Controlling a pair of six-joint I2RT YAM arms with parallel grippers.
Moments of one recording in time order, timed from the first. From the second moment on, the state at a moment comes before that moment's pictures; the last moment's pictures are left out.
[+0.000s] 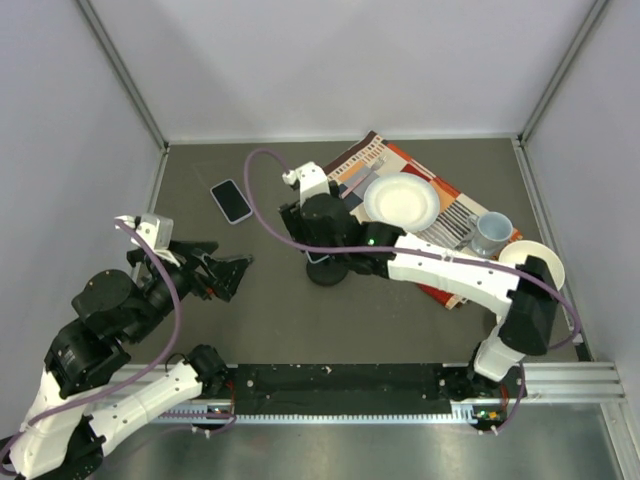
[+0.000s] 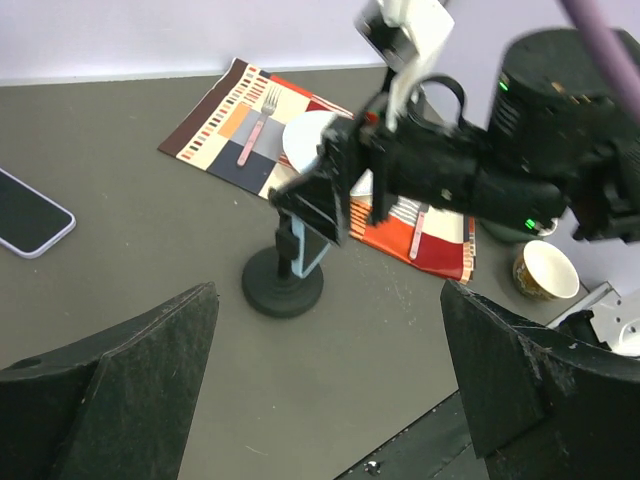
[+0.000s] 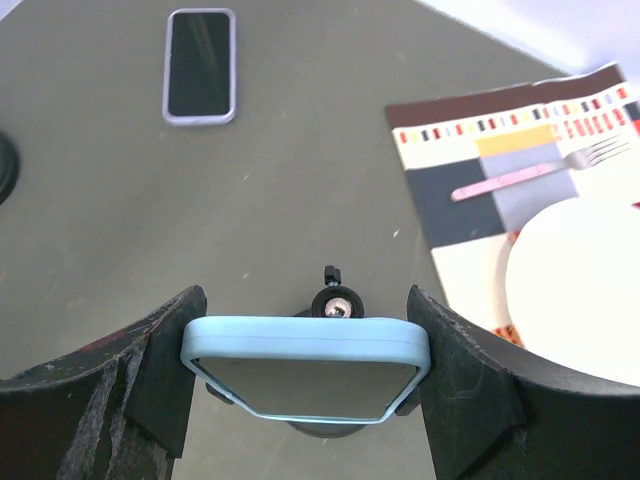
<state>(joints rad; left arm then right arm) -0.80 0.49 1.18 -0.76 -0.23 -0.37 1.12 1.60 1.43 -0.28 0.56 0.19</state>
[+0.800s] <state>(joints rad) -0.80 0.51 1.17 -0.73 -0.19 -0.39 0.93 2.05 1.91 -0.19 0.55 0.12</state>
